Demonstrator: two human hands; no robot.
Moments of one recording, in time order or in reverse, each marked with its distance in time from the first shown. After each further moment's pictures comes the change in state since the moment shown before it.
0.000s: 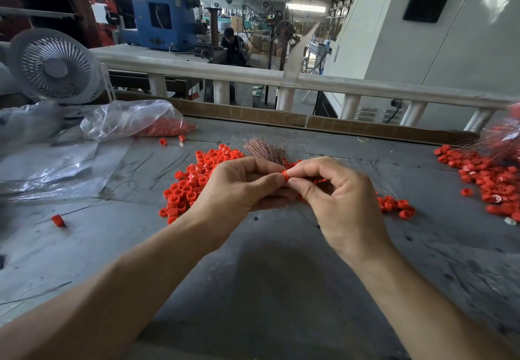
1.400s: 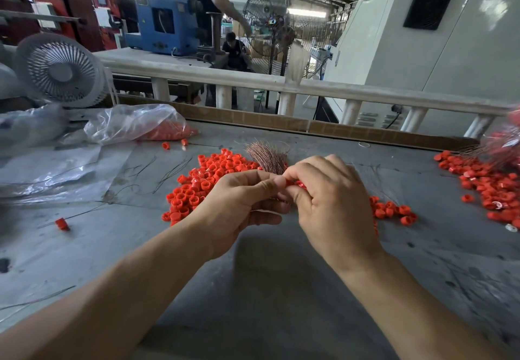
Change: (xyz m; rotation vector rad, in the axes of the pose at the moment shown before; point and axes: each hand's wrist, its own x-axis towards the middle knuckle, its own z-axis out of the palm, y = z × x) left_hand 0.001 0.000 -0.007 -0.031 -0.030 -0.143; right_hand 0.000 -0.005 0.009 -0.637 0.033 -0.333
